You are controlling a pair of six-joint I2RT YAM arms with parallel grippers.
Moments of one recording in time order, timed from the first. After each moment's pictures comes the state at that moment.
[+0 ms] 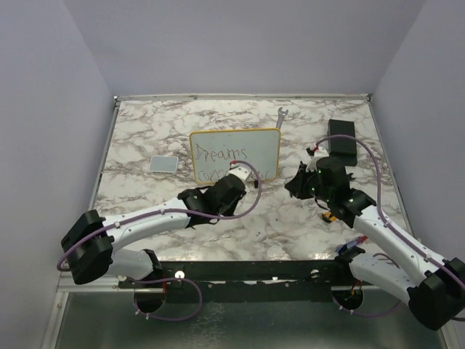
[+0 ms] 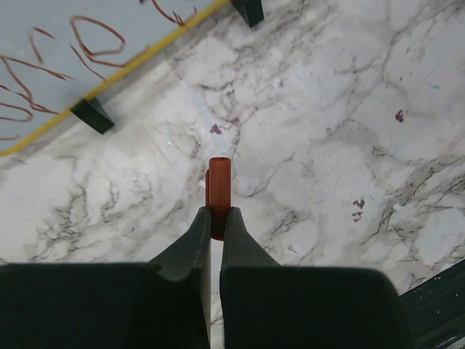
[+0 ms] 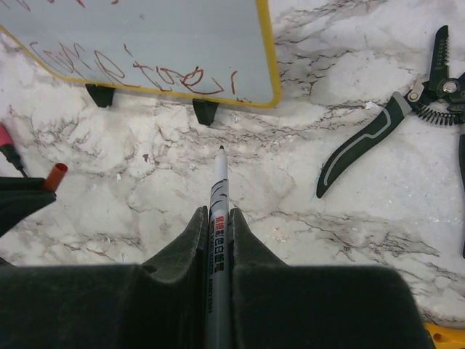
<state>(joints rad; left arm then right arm) -1.04 1.32 0.82 -0.37 -0.31 -0.38 0.53 0.95 0.63 -0.26 -0.01 0.38</state>
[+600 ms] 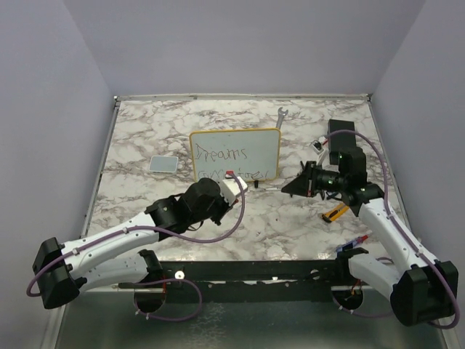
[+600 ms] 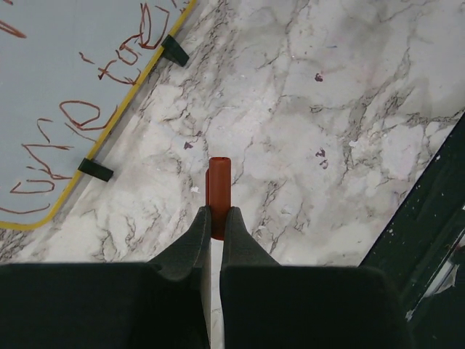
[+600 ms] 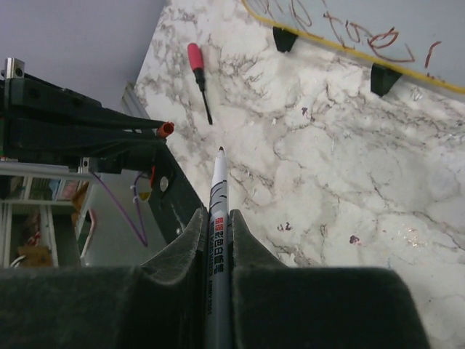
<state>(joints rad) -1.00 0.99 0.74 -0.35 -0.09 0.01 0.18 0.99 0.68 -0.24 -0.90 0.40</state>
